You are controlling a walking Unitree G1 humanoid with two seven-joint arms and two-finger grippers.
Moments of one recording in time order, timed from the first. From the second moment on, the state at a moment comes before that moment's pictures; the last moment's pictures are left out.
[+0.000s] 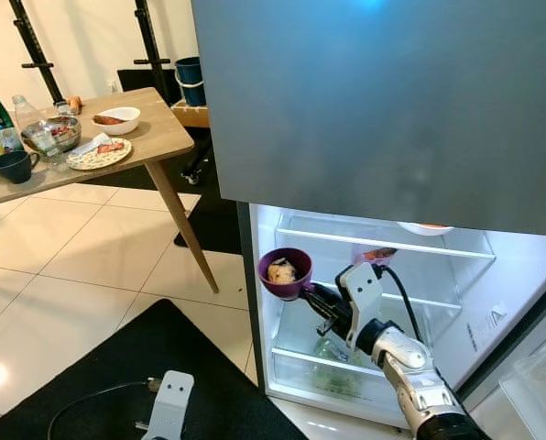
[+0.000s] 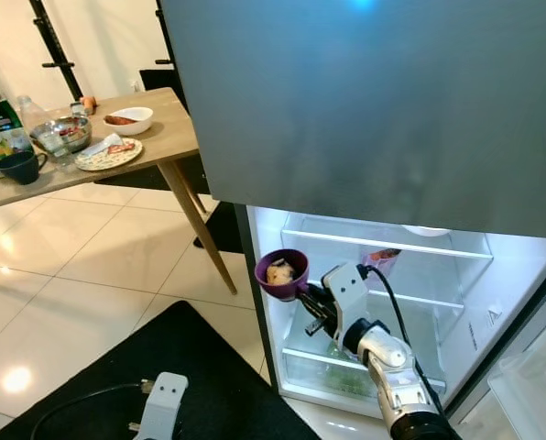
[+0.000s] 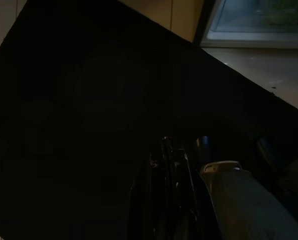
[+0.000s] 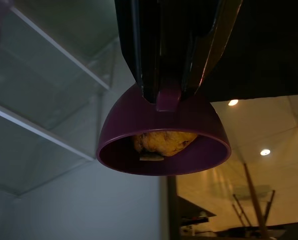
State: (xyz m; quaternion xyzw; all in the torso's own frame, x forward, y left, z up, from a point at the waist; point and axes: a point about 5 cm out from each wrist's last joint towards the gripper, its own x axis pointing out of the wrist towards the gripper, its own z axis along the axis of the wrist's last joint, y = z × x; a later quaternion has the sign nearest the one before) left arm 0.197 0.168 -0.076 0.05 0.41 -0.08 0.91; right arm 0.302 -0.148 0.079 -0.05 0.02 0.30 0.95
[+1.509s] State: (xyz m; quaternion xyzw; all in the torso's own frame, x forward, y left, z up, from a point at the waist) left arm 0.196 0.158 -0.076 0.05 0.41 -0.13 0.90; right arm 0.296 -0.154 0.069 -0.05 0.03 0.28 0.96
